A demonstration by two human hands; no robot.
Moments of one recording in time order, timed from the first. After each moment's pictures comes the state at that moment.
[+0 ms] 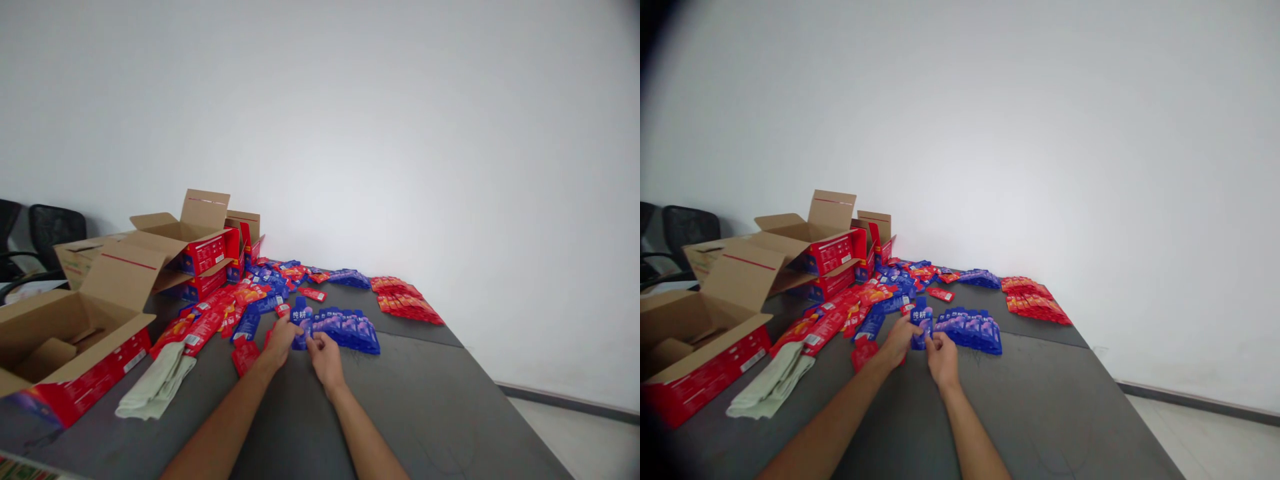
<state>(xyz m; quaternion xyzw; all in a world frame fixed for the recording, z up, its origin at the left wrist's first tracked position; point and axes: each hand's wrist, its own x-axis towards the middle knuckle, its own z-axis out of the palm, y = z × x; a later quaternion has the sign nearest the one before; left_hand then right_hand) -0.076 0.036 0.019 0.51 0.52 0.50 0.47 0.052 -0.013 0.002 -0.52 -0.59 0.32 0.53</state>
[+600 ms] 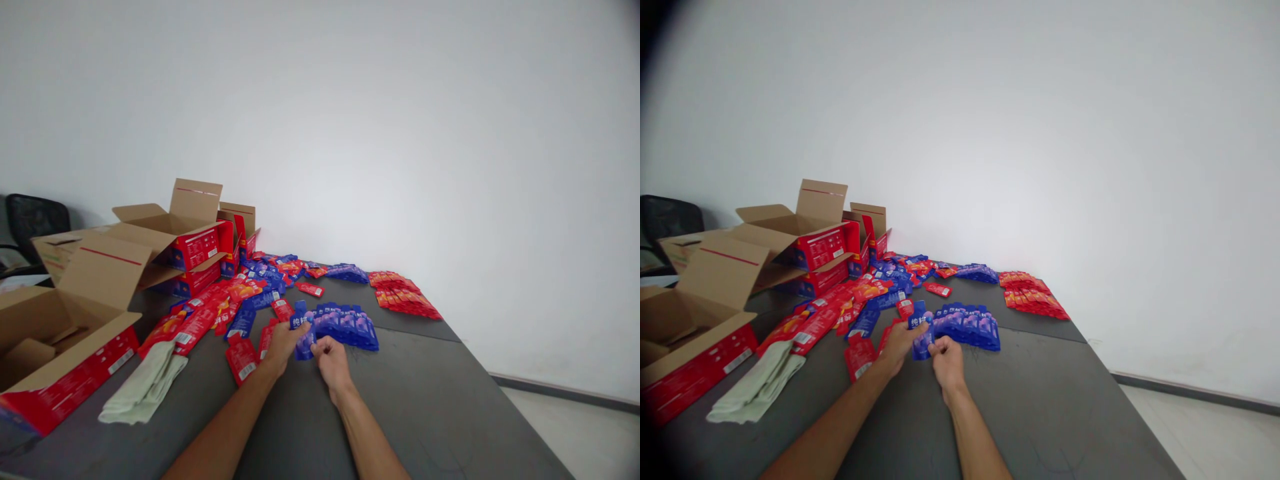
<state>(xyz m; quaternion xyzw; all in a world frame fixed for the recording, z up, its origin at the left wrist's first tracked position) -0.065 0.021 0.011 0.47 0.46 0.55 0.51 0.069 -0.019 -0.004 -0.53 -0.50 0.40 0.55</state>
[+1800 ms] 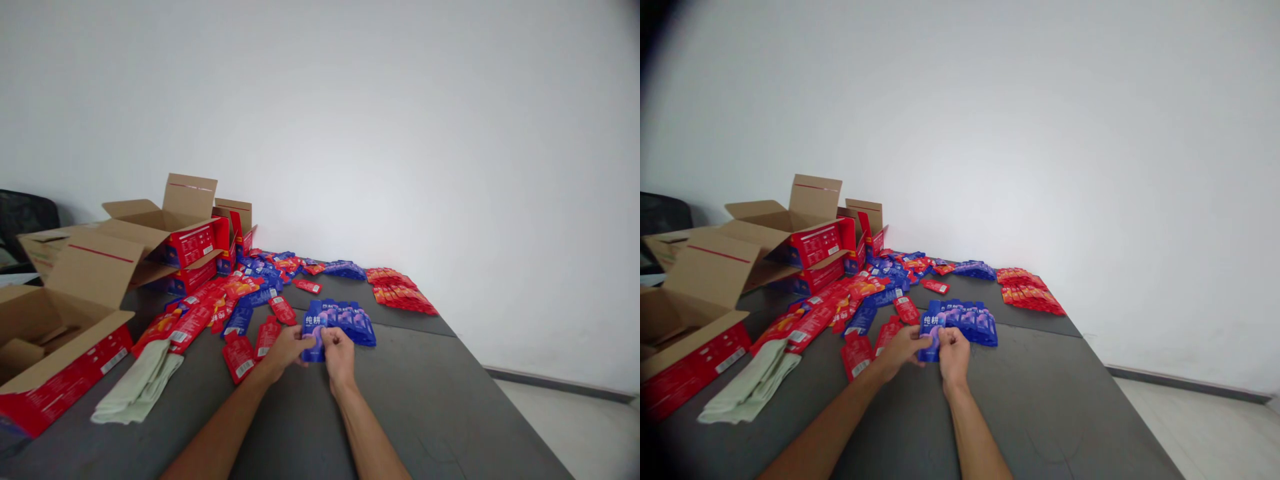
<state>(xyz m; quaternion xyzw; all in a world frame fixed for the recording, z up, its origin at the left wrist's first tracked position) -0.063 -0.001 0.020 0.54 0.43 0.40 0.61 0.079 -0.019 0.002 -0.53 -0.46 0.33 0.63</state>
